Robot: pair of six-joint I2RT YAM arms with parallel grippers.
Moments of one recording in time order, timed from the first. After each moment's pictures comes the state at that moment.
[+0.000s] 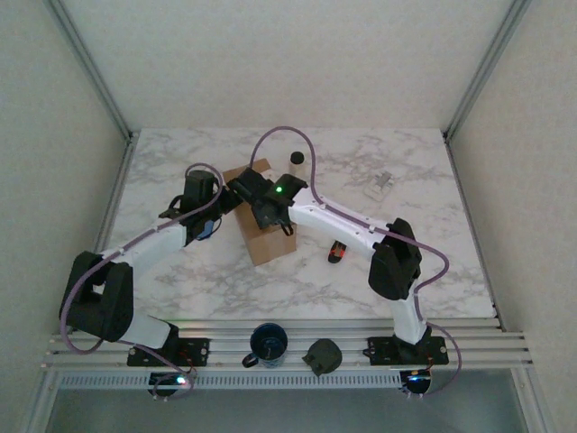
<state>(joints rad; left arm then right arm) -0.29 1.45 0.85 -0.02 0.12 -0.88 0.99 2.01 1.89 -1.09 0.47 0.45</state>
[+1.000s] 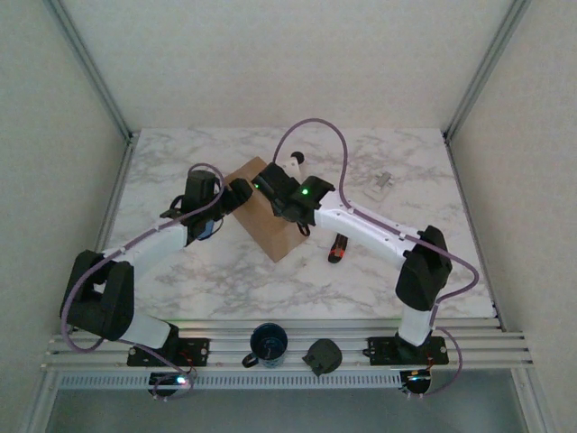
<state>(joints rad) -0.29 1.46 0.85 -0.01 0.16 -0.88 0.95 1.82 1.70 -0.91 0.55 0.48</state>
